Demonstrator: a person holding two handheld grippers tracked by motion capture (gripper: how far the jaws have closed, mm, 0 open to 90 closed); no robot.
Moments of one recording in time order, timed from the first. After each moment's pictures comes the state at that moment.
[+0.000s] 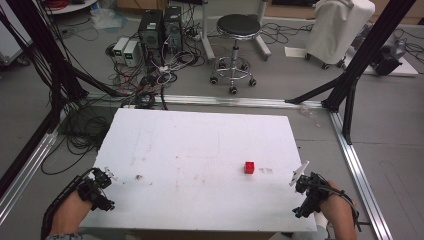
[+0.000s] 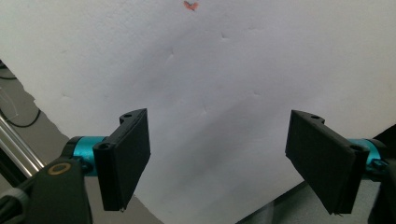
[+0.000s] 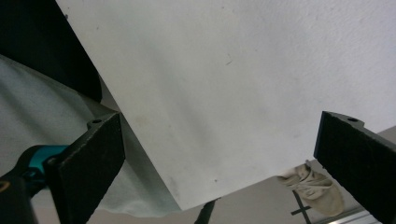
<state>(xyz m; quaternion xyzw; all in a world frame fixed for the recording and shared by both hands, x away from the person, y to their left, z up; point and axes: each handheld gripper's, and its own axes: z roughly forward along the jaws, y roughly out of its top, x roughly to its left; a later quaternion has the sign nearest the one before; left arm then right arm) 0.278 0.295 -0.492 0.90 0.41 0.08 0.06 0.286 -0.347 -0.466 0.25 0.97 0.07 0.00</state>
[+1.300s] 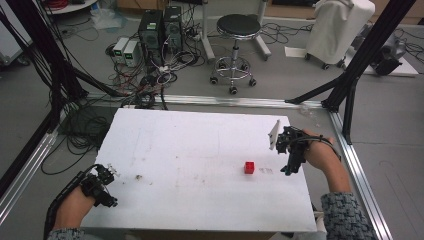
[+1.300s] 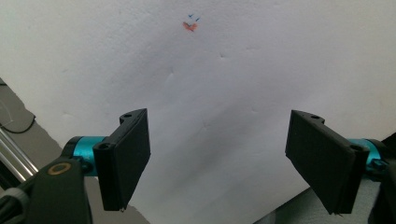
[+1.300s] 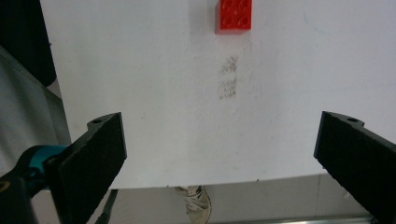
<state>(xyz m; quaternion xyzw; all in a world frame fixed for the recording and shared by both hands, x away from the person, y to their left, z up) 0.289 0.290 -0.491 0.91 0.41 0.07 0.06 0.382 -0.275 -0.375 0.03 1.00 0.04 0.04</state>
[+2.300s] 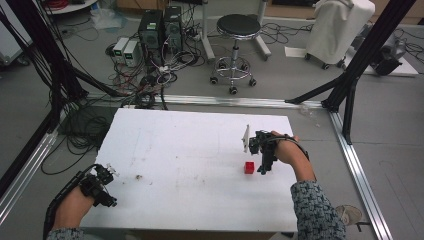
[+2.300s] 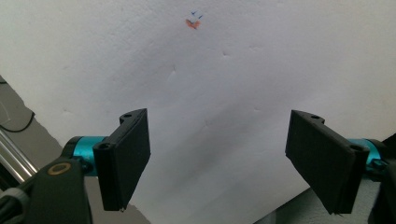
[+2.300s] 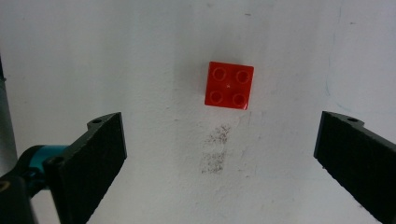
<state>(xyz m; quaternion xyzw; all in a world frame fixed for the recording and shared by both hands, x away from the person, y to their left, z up) 0.289 0.293 -0.491 0.91 0.41 0.07 0.07 0.425 -0.216 -0.445 -0.03 1.00 0.04 -0.01</state>
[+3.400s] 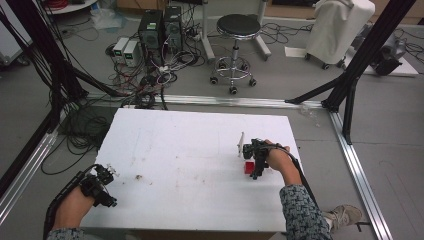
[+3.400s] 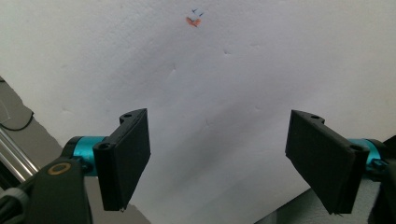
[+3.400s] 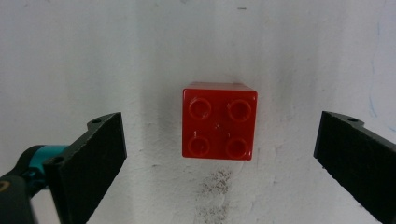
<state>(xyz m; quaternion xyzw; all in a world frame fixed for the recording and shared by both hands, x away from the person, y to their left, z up) 0.289 0.292 -0.493 0.91 0.41 0.07 0.06 0.436 -0.210 -0.506 0.01 1.00 0.05 -0.02</state>
